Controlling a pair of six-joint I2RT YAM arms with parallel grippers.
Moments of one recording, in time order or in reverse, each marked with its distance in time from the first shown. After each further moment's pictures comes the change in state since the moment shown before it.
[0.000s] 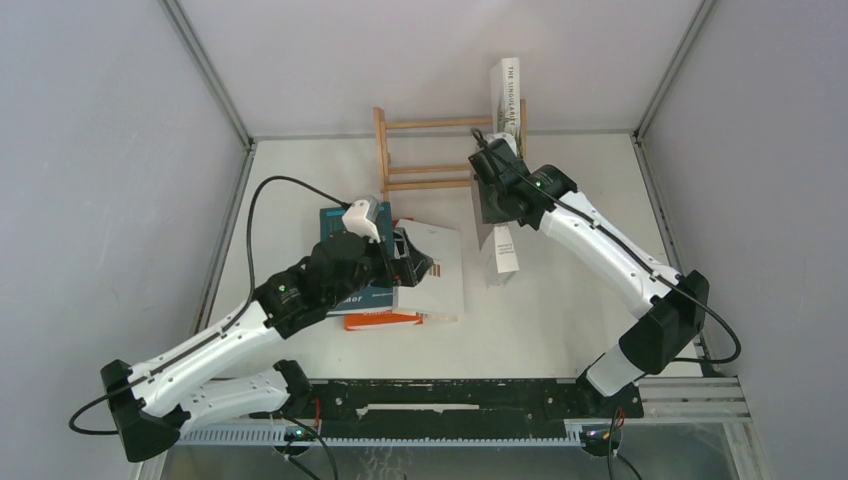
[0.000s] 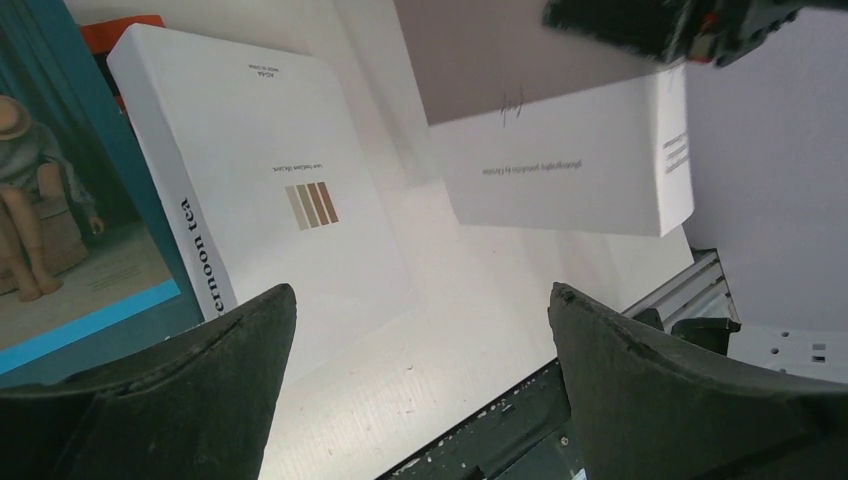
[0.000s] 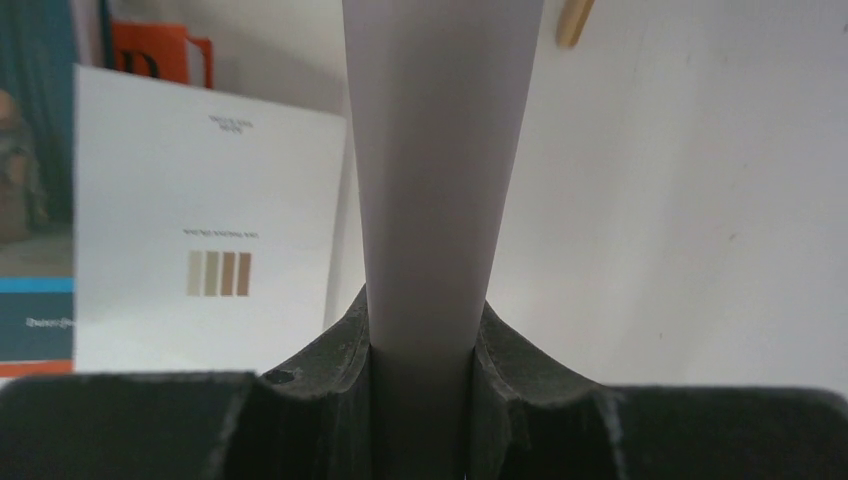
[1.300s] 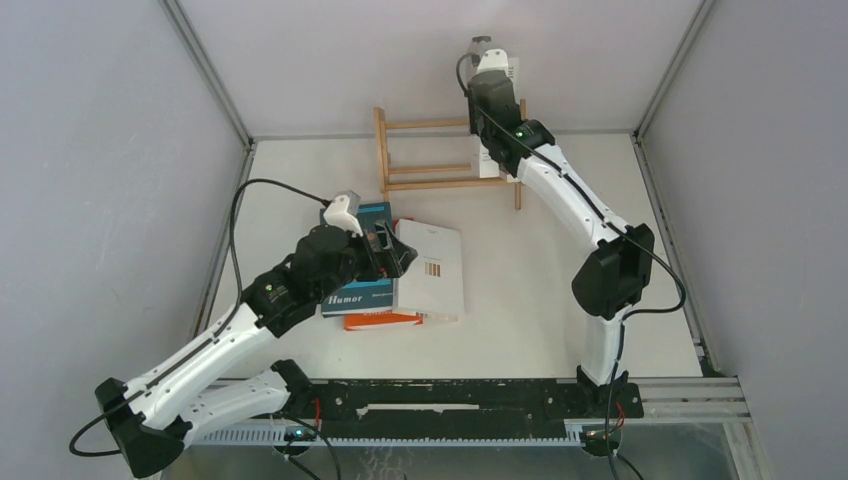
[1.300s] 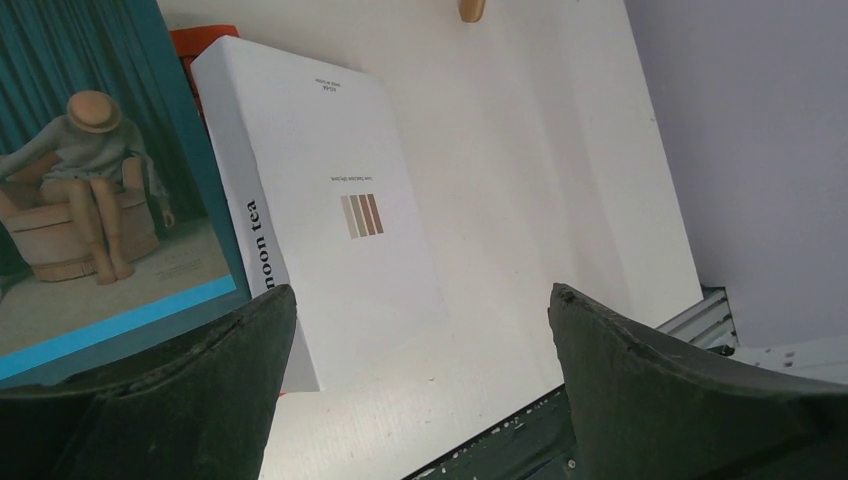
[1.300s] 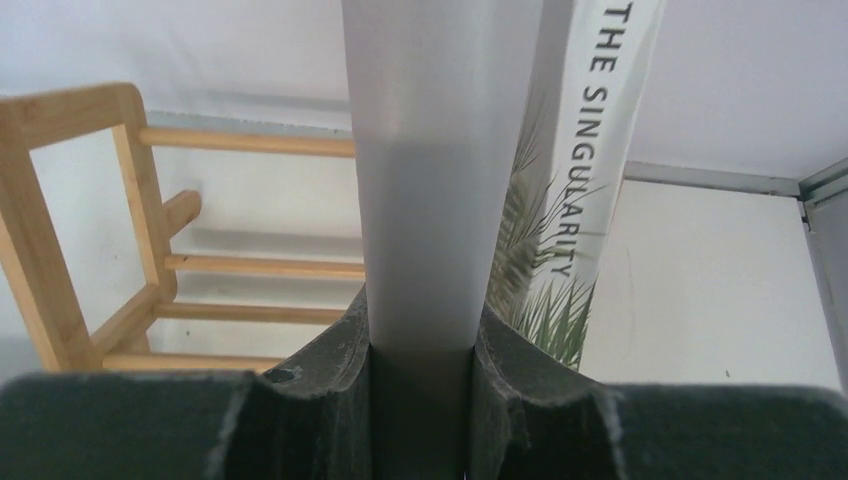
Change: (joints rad) left arm 0.122 -0.060 -0.018 -0.044 0.040 -0.008; right arm -0.140 0.364 0.423 0.512 0.101 -0.292
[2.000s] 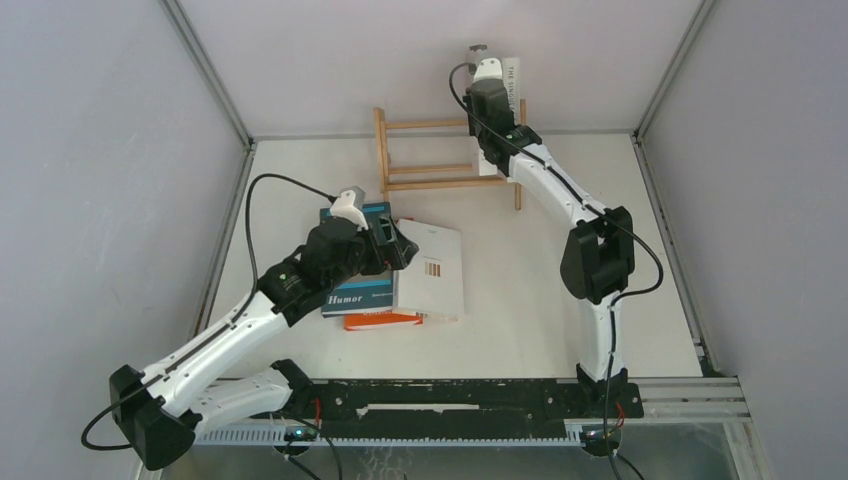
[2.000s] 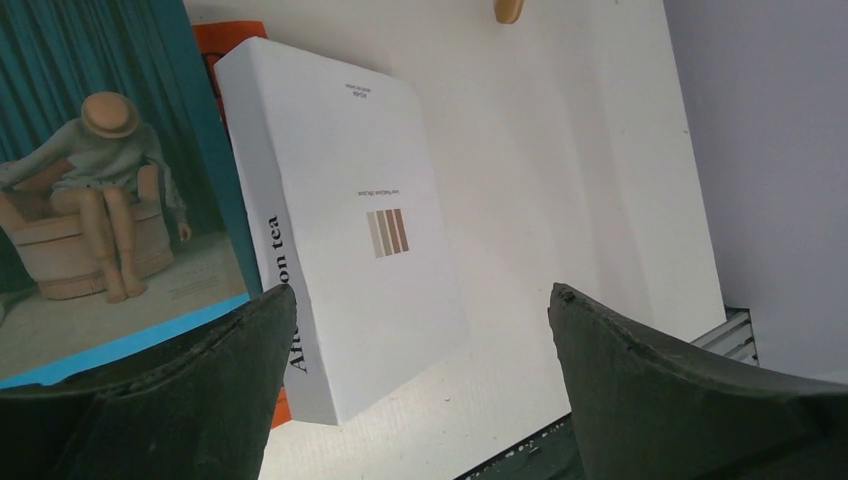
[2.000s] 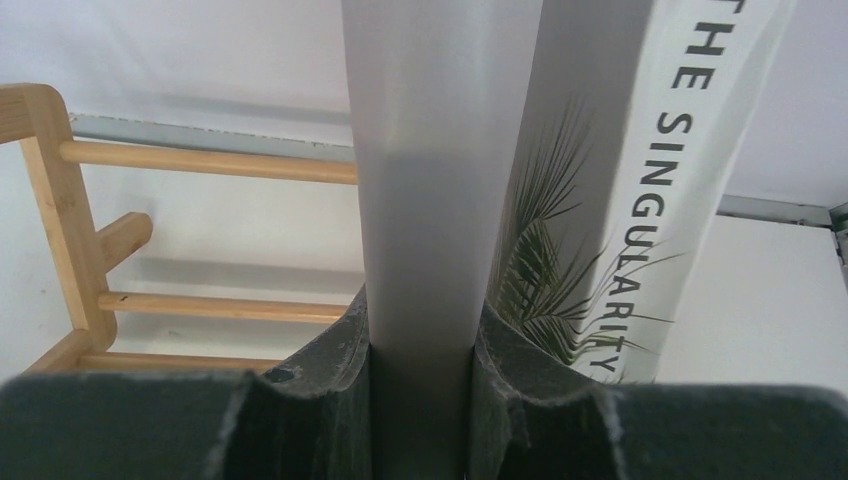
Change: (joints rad) left arm 0.061 0.101 -0.008 0.058 0.032 0.001; right arm -0.064 0.132 -0.017 0.189 -0.056 -0.052
